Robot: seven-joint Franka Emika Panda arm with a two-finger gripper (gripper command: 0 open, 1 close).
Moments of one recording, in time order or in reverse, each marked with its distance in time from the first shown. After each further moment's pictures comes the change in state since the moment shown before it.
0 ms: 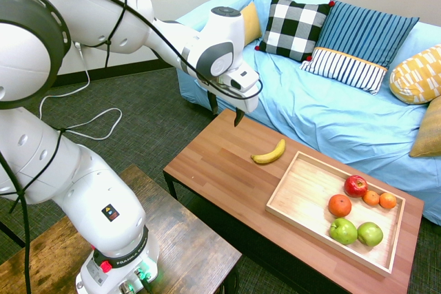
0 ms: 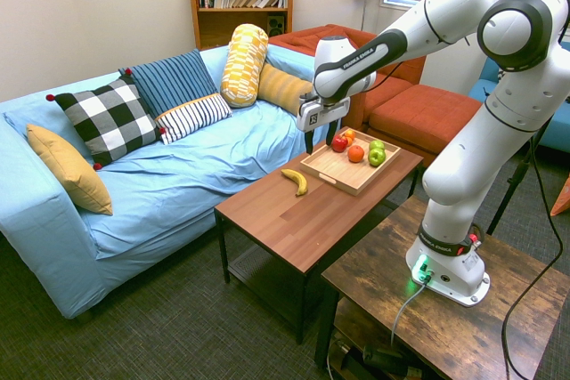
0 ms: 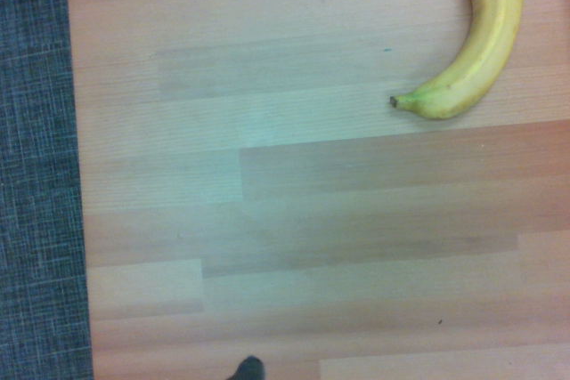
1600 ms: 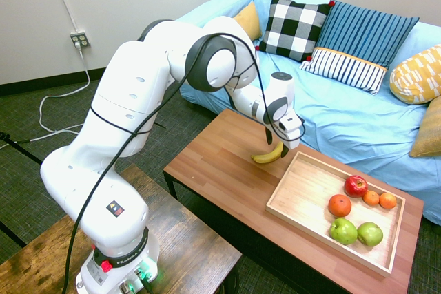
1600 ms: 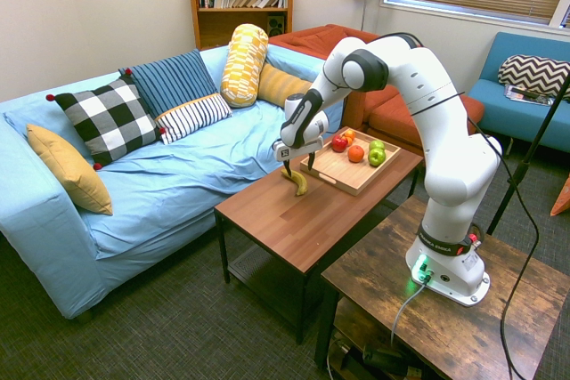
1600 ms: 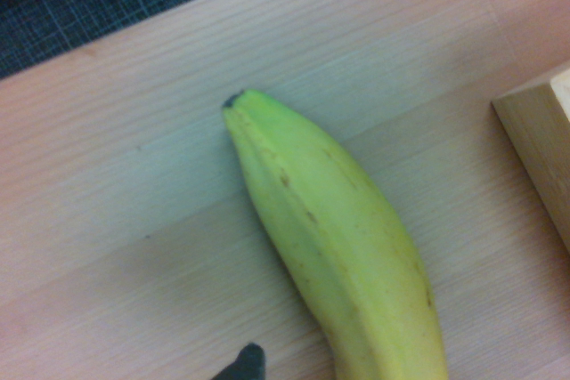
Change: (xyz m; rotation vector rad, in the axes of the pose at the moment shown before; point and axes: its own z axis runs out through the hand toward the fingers) arm 0.199 -0.063 0.259 -0.101 0.082 0.360
